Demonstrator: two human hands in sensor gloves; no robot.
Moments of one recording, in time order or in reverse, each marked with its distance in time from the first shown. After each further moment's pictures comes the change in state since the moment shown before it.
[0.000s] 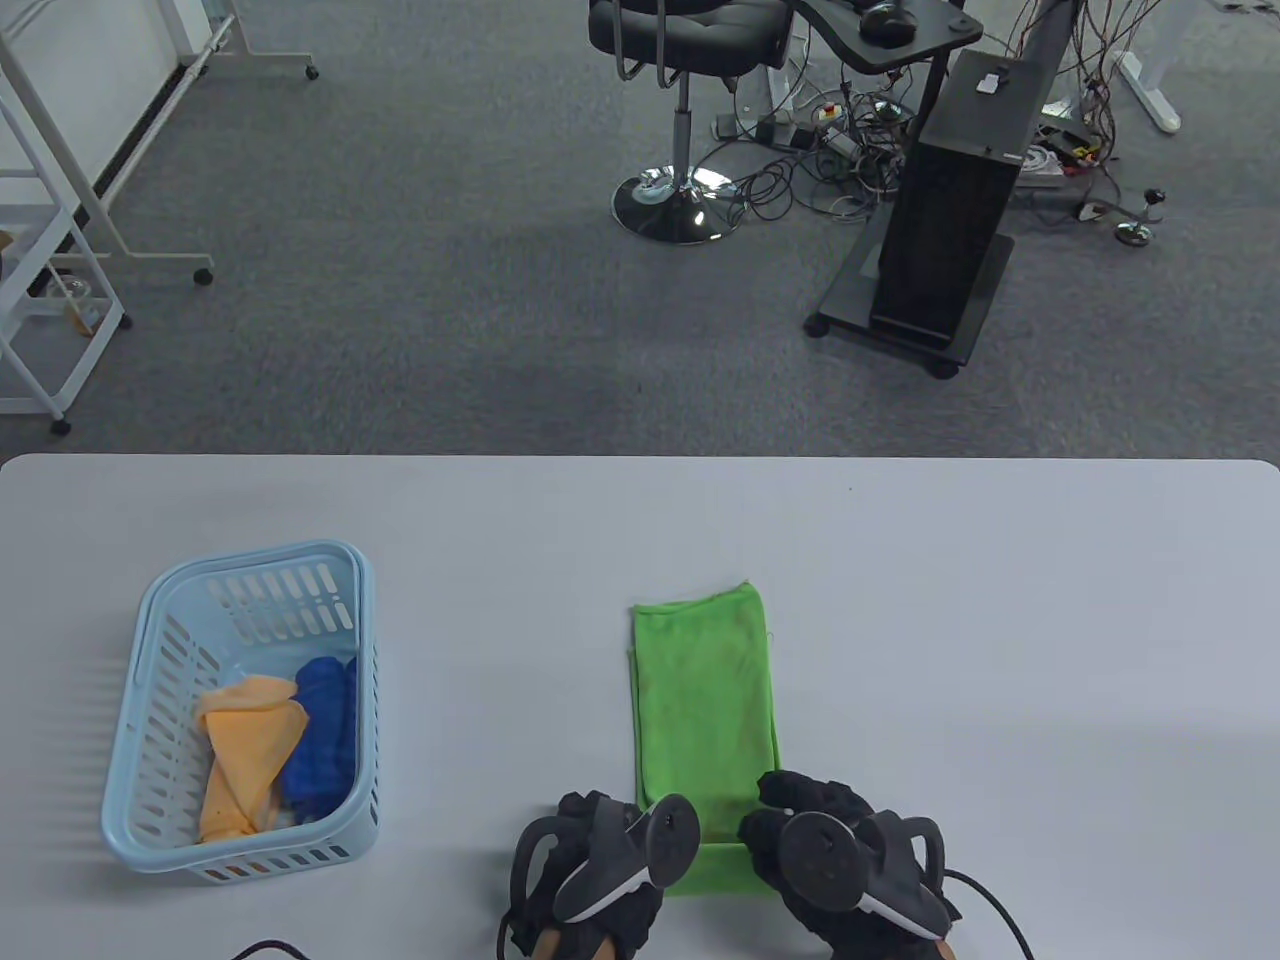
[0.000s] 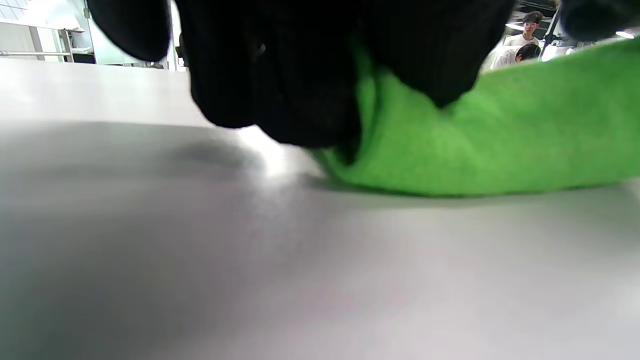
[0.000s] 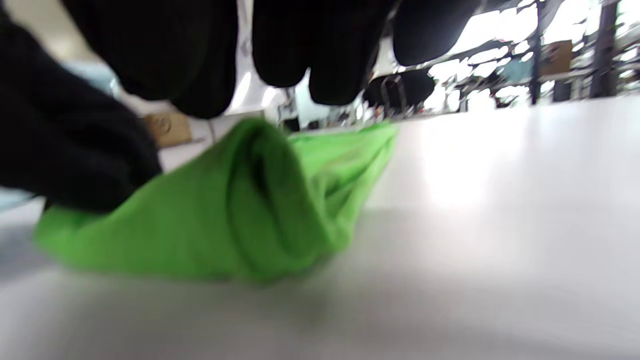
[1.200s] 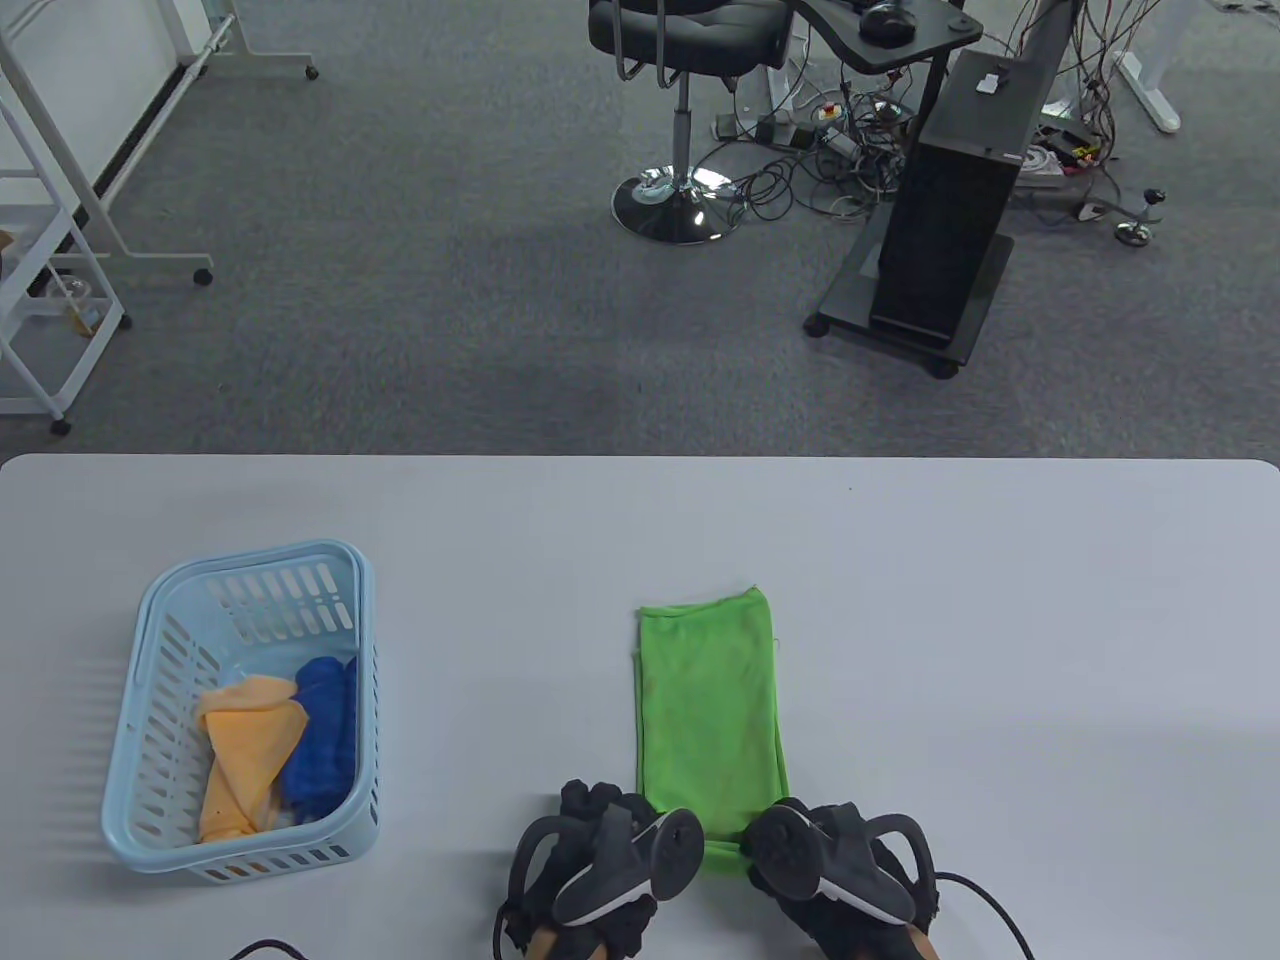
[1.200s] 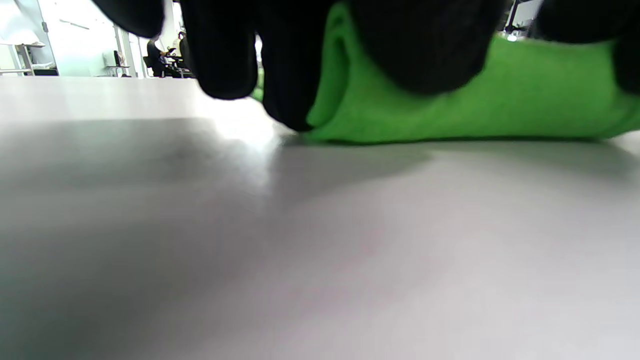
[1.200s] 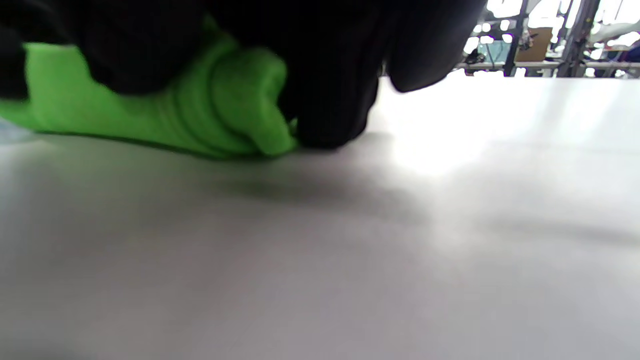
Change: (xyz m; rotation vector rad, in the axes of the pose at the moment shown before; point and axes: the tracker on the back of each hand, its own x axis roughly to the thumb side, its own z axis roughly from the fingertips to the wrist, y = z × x) left_hand 0.000 -0.006 0.001 0.012 -0.081 -0.049; right_hand -0.005 0.022 -0.010 0.060 0.088 0.124
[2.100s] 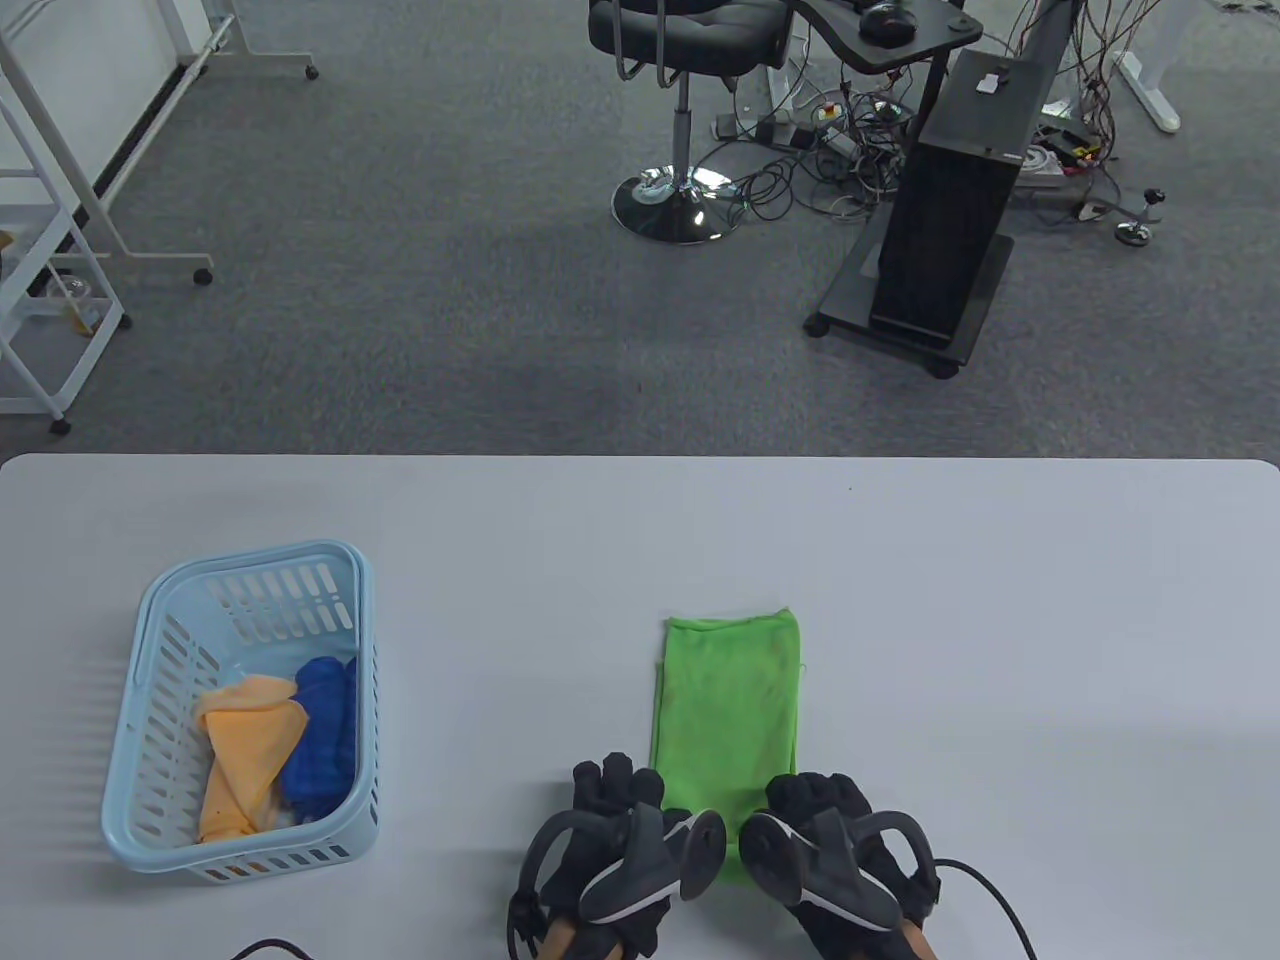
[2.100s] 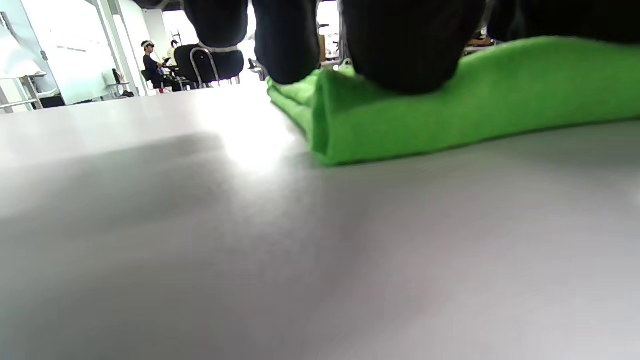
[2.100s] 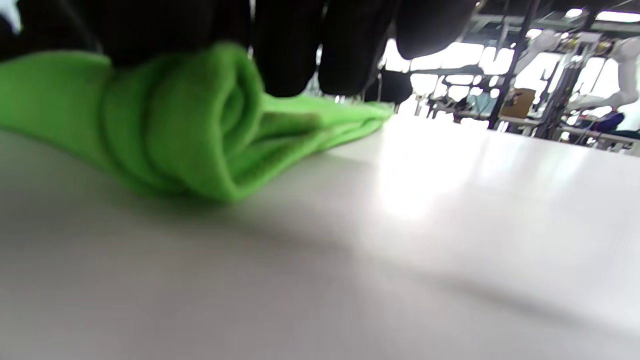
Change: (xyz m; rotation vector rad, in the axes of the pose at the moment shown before) left_hand 0.016 0.007 -0.004 -0.043 0.013 -0.143; right_hand 0.009 -0.004 -0.001 -0.038 0.014 0.148
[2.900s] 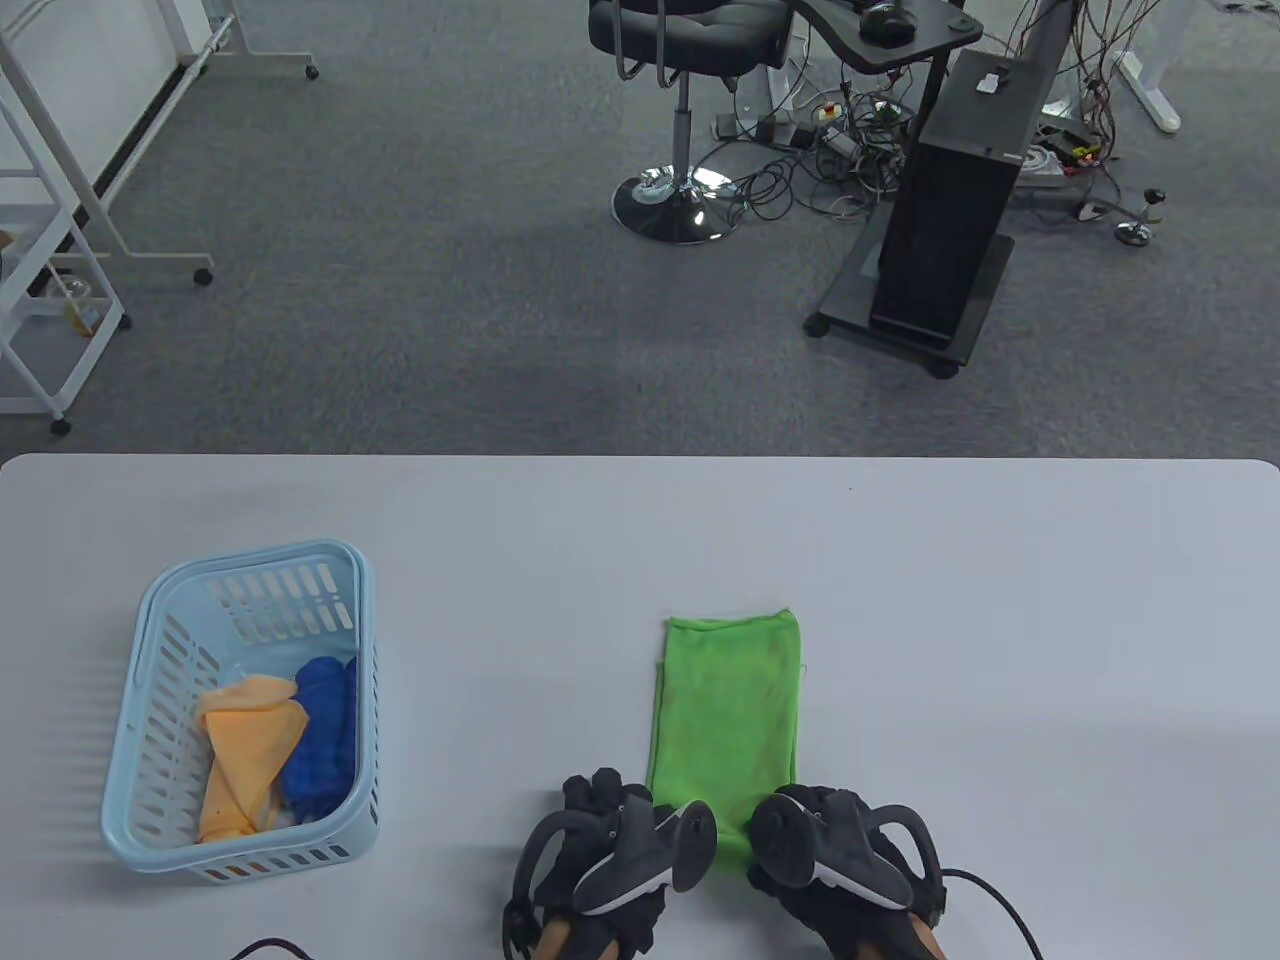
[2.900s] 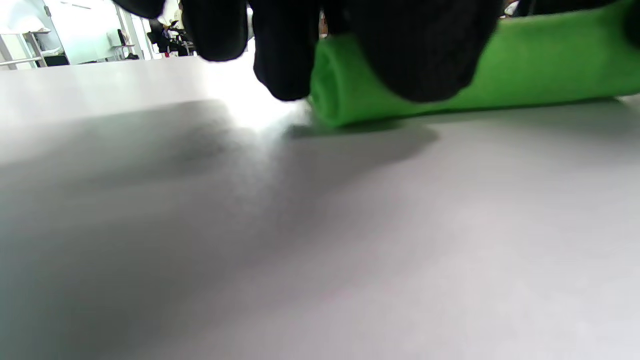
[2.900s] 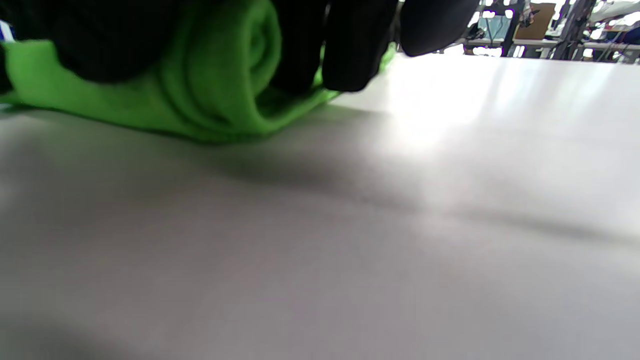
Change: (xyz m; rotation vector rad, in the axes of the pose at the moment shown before) left_hand -0.005 -0.005 -0.002 -0.100 0.026 0.048; right_hand -0.012 0.005 -0.005 0.126 0.013 -0.133
